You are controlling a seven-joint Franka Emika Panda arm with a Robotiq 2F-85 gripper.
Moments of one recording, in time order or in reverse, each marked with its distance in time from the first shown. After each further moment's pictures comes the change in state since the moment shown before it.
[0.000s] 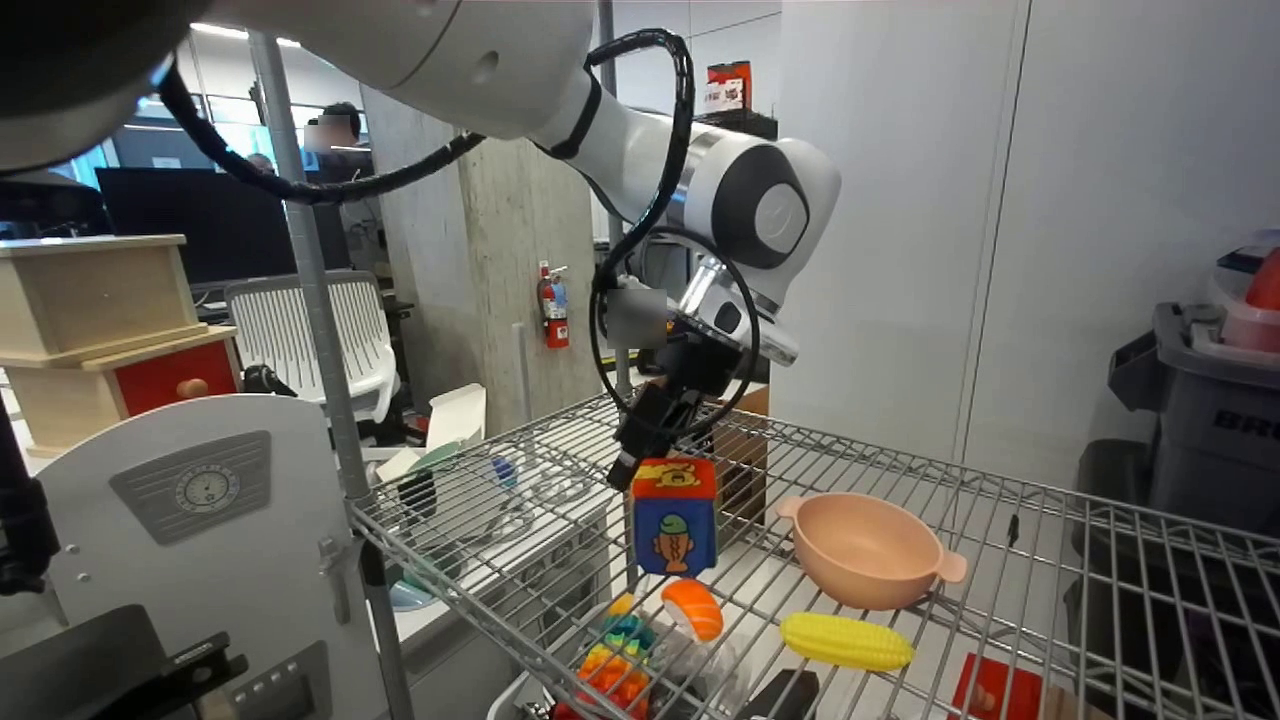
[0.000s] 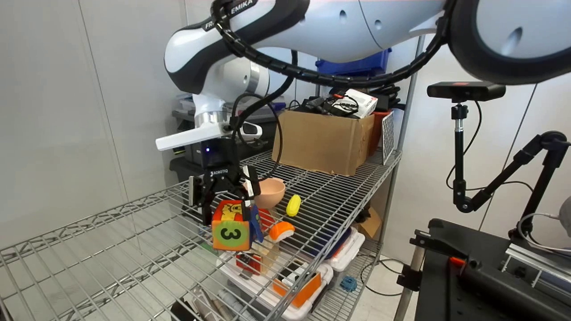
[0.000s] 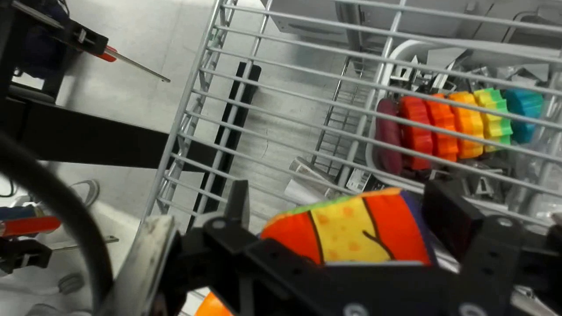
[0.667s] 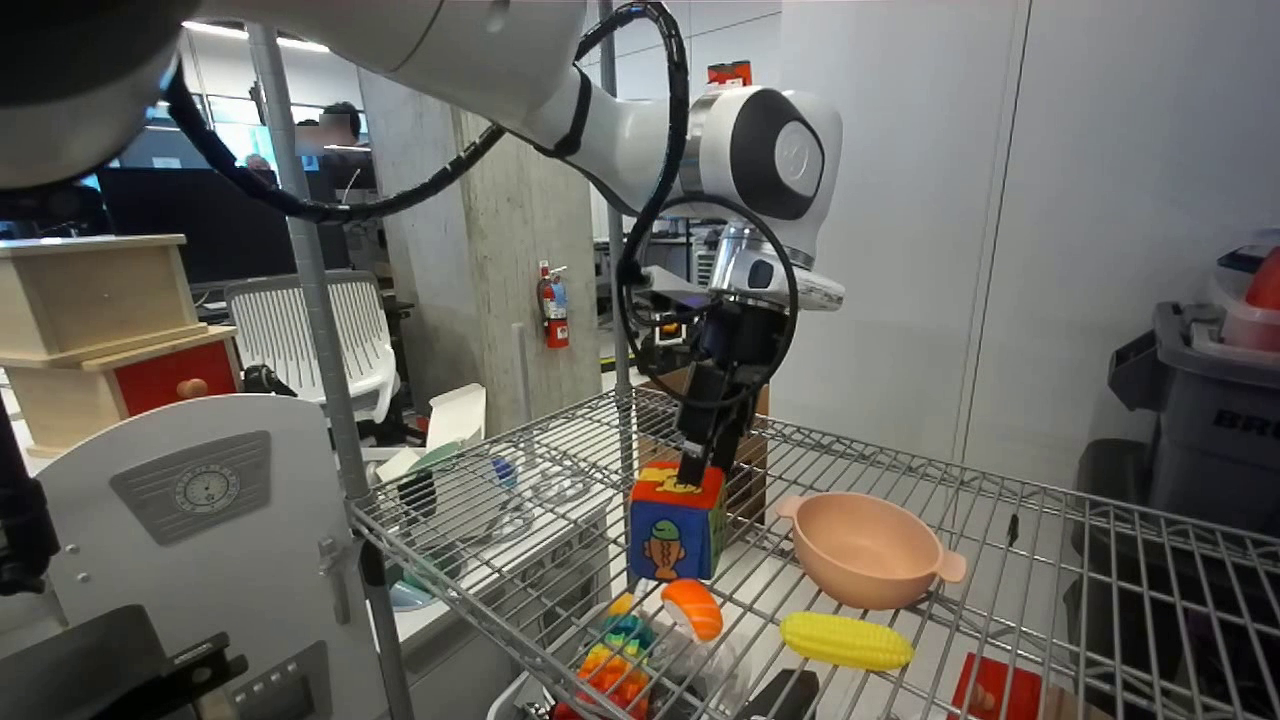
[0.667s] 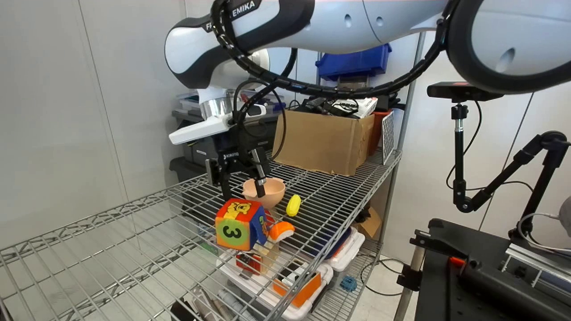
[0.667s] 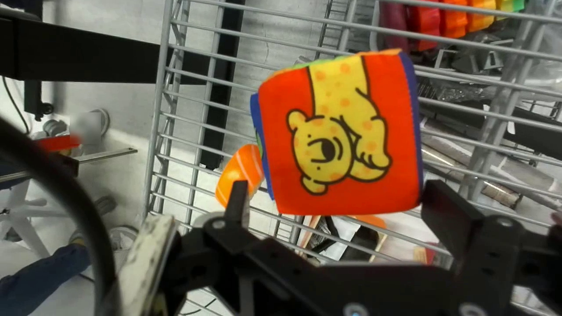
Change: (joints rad) arm 0.014 0.012 -0.078 0.091 -0.168 0.005 0.088
